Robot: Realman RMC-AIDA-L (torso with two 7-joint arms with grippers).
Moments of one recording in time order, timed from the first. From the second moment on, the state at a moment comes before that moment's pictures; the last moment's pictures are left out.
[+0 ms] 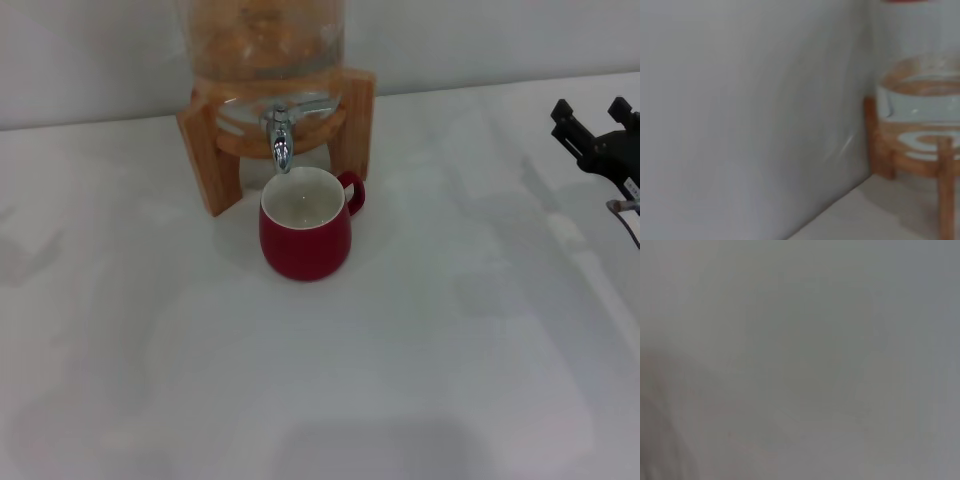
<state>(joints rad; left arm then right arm) -0.32 -2.03 0.88 1.31 -1.12 -1.21 1.44 0.36 2.03 -1.82 -0.28 0.35 -1.05 0.44</state>
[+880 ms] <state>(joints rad) -0.51 -2.04 0.86 1.19 -1.27 -1.40 1.58 0.36 2.03 -1.87 -0.29 0.35 -1.05 0.46</state>
